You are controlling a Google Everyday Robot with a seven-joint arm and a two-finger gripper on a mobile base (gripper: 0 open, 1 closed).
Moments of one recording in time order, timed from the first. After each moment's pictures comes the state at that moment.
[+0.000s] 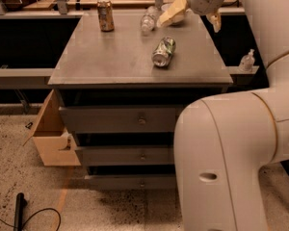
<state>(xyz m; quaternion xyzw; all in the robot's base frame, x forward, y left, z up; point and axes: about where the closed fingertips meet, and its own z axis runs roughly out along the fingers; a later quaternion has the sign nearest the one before) 0.743 -0.142 0.962 -0.06 0.97 0.10 0.21</state>
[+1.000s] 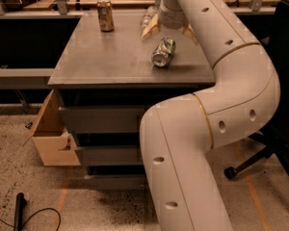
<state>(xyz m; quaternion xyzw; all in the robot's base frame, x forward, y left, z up) 0.790 -0.099 0.897 0.07 0.98 0.03 0.17</state>
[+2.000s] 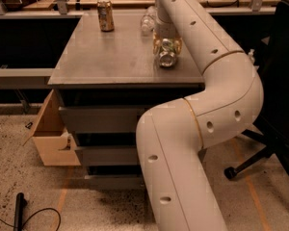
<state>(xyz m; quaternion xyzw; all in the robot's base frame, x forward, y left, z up) 0.815 -0.096 0.852 0.04 0.99 0.00 0.17</state>
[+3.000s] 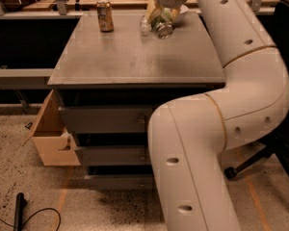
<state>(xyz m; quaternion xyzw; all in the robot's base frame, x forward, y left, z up) 0.806 -0.060 0.969 -0.11 0.95 0.10 0.28</state>
